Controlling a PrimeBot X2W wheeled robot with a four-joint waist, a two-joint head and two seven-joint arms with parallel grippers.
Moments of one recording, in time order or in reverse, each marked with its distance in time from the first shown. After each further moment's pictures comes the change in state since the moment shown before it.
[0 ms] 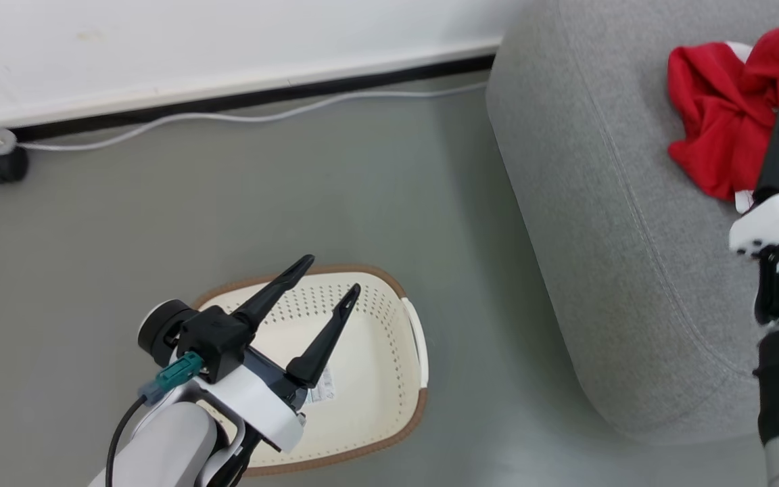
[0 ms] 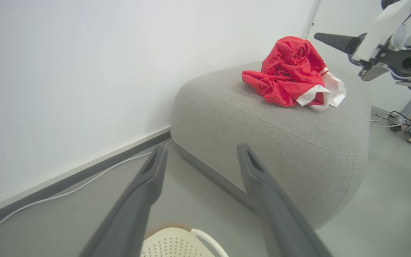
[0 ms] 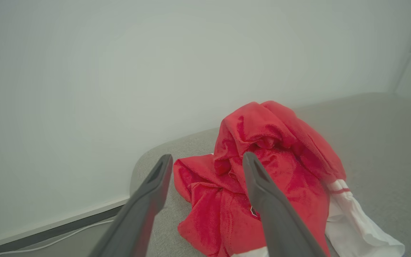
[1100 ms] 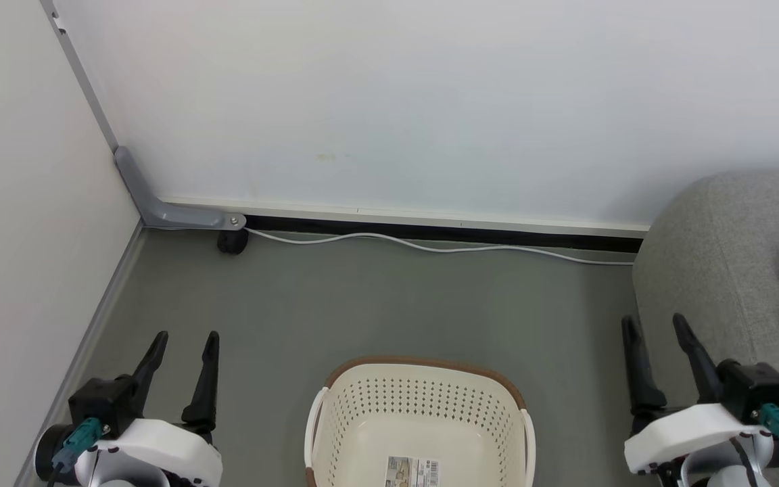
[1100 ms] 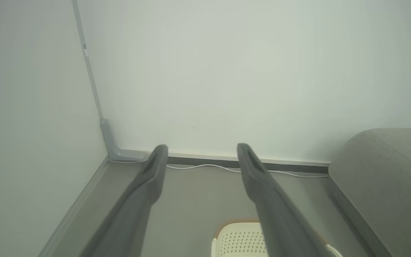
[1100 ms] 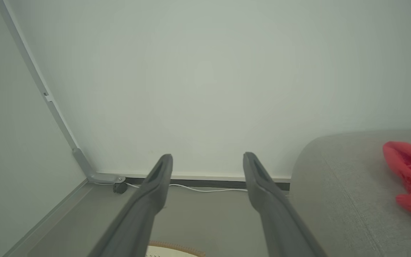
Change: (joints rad) left arm 0.259 -0.081 0.359 0.147 -0.009 0.156 -0.004; right arm 0.630 0.015 0.444 -0.396 0.262 0.000 -0.003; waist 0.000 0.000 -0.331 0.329
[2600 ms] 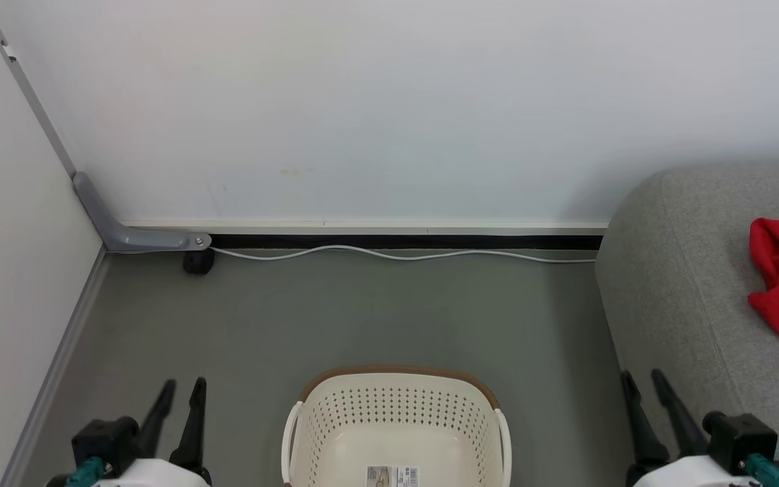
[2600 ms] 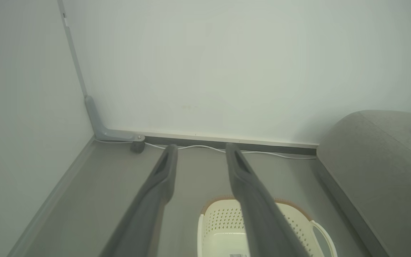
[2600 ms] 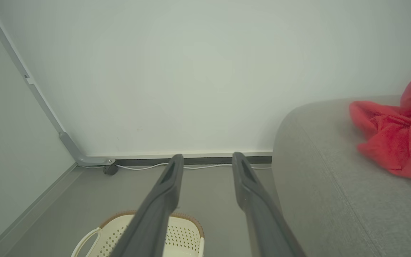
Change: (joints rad) left arm 0.076 -0.013 0.042 0.019 -0.001 -0.009 0.009; right arm 0.110 0.005 0.024 -0.032 -0.005 0.000 0.000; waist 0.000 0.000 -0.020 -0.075
